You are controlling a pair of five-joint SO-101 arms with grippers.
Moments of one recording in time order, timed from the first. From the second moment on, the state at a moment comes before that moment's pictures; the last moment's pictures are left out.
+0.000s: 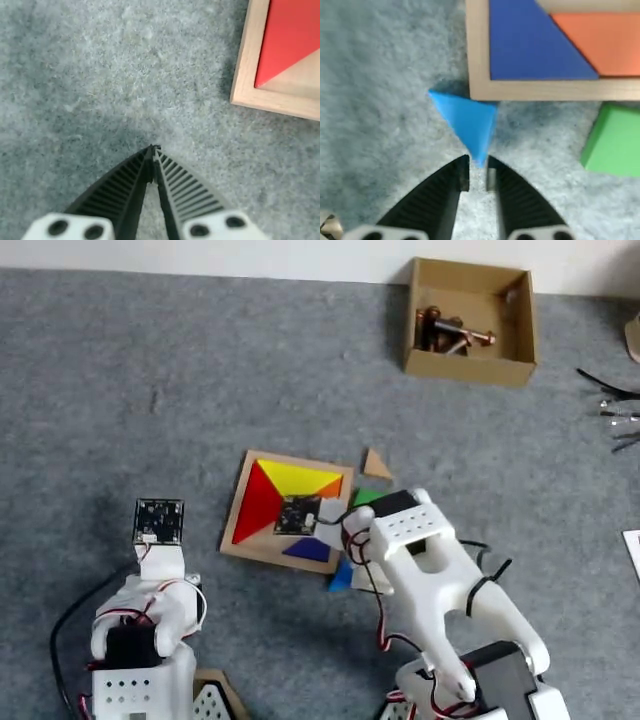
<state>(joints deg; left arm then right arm) -10.0 -104.2 95.9 77.1 2.1 -26.3 -15.9 48.2 61.5 60.8</state>
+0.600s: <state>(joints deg) -10.0 -104.2 95.9 77.1 2.1 -32.4 -15.9 48.1 61.5 62.2</state>
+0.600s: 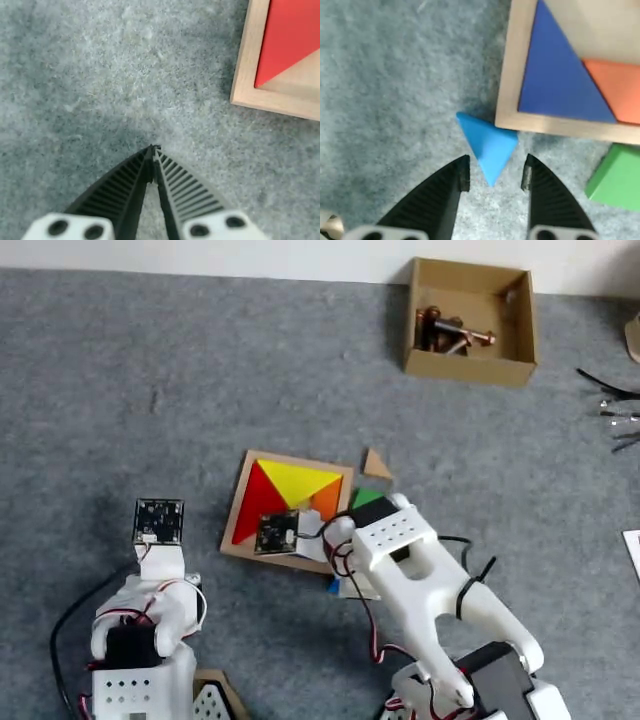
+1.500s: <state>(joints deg) -8.7 -104.2 96.0 77.1 2.1 -36.3 -15.9 48.1 61.5 62.2</state>
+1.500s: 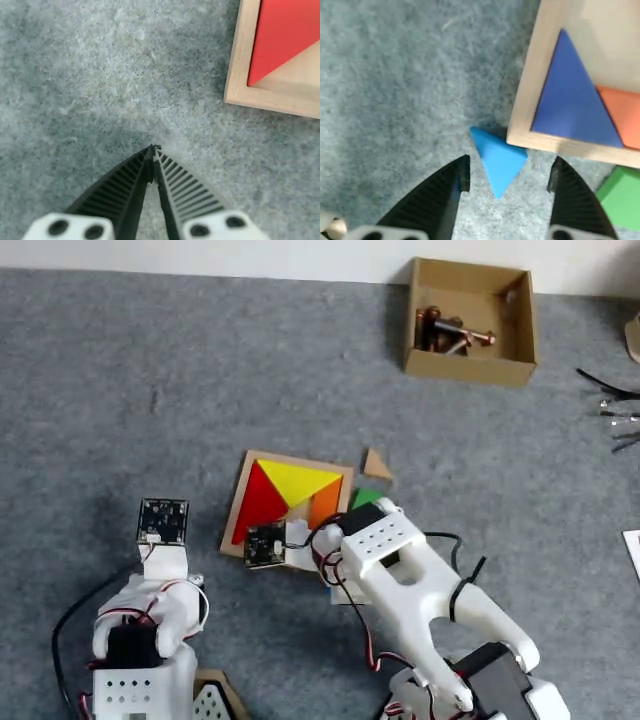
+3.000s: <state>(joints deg) -8.7 -104.2 96.0 77.1 2.1 -37.8 -18.8 49.4 61.8 60.4</state>
